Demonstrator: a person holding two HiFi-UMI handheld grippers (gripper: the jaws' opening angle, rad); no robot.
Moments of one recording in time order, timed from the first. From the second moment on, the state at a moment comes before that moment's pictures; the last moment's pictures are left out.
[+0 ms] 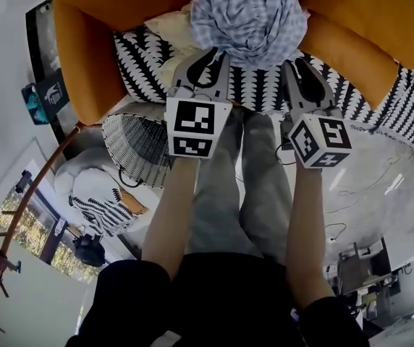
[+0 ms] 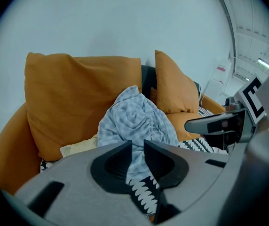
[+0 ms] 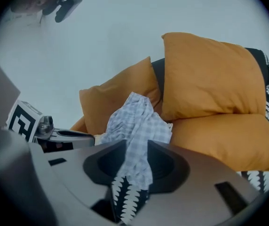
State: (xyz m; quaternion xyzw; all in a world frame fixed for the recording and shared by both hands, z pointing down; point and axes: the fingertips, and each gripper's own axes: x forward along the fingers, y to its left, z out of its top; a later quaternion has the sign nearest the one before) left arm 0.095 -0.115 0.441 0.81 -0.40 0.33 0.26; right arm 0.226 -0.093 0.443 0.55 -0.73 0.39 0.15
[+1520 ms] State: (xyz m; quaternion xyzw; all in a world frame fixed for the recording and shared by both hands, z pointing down) left arm 0.118 -0.113 0.513 0.79 -0.36 0.37 0.32; right arm 0.205 -0.136 0.488 0.49 -0.75 0.38 0.25
